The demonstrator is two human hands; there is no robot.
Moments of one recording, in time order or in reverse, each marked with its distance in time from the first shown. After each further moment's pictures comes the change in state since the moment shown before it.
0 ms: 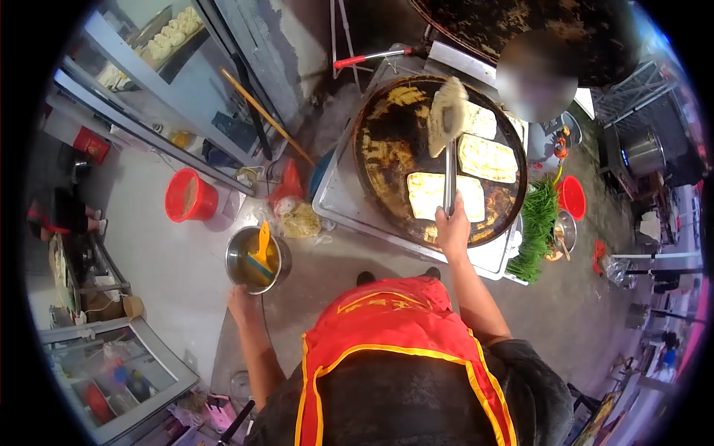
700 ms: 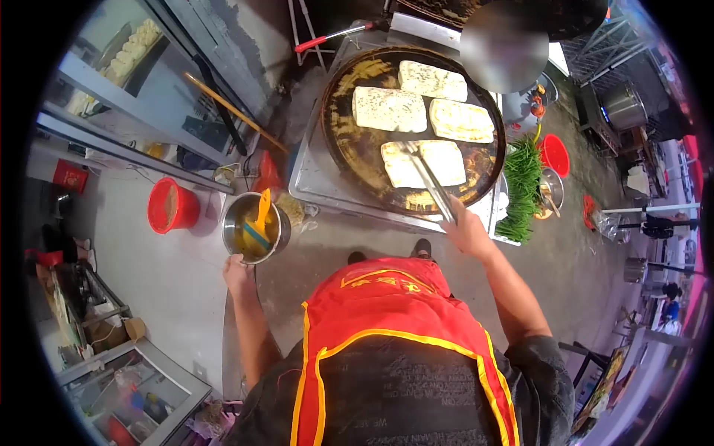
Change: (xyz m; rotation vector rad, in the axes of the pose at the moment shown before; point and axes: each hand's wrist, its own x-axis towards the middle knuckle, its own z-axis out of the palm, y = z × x) left_hand 0.008 0.003 0.061 0.021 -0.159 -0.094; right_hand -0.057 0.037 -0.090 -0.254 -0.357 -0.119
